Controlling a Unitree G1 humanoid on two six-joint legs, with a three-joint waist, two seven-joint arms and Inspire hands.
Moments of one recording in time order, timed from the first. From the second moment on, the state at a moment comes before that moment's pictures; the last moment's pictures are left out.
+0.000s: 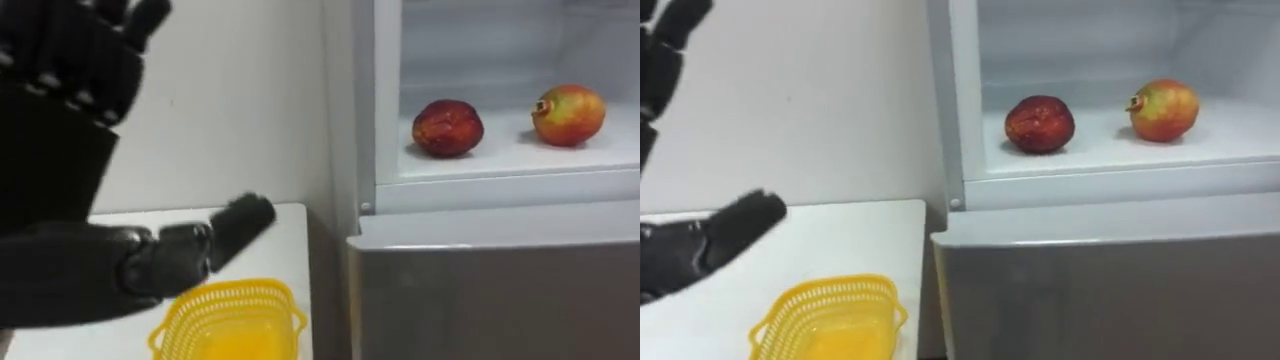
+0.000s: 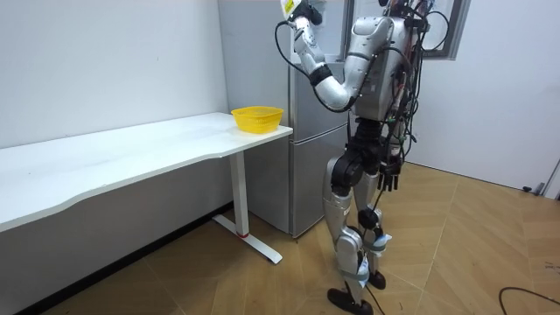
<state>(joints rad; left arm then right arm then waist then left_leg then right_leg) -0.08 0.28 0.37 -0.72 -0.40 -0.13 -0.15 0.20 -0.23 -0.03 1.35 -0.32 0.04 0.08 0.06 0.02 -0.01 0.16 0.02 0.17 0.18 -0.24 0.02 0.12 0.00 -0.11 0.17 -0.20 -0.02</state>
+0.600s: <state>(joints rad) 0.20 0.27 0.67 -0.56 -0.05 -0.19 0.39 0.26 -0.23 -0.10 1.31 -0.32 0.05 0.09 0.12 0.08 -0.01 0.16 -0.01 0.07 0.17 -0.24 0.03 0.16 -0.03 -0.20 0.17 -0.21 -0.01</state>
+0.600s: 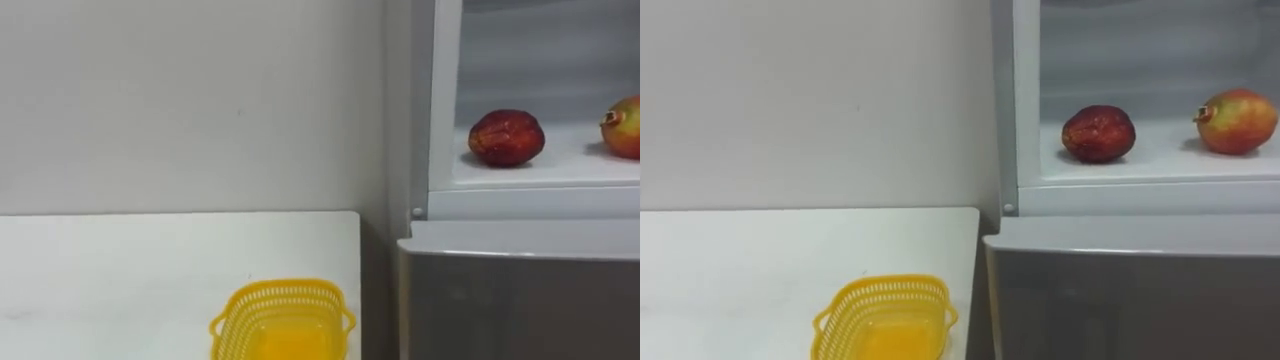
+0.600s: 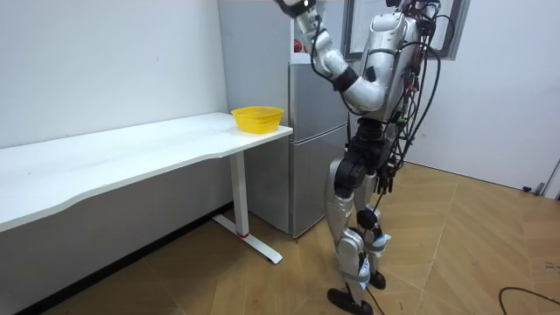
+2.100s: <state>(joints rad) 0.26 0.18 0.11 1.02 0.33 0.17 -0.02 0.18 -0.21 -0.03 1.30 -0.36 0.21 0.15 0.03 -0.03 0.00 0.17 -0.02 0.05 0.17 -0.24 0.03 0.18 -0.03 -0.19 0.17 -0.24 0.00</state>
